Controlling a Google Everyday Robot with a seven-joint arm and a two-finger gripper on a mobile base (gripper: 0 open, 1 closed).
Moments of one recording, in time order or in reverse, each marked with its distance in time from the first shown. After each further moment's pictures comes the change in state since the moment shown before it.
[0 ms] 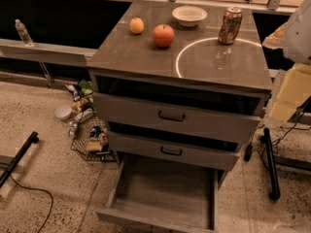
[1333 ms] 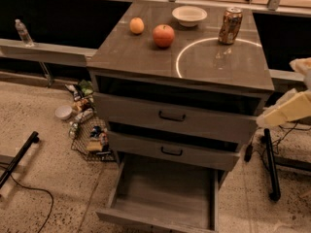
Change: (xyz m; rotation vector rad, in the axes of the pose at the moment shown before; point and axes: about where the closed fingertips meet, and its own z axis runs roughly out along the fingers) arm 0.056 -0.033 0.057 0.163 -0.373 0.371
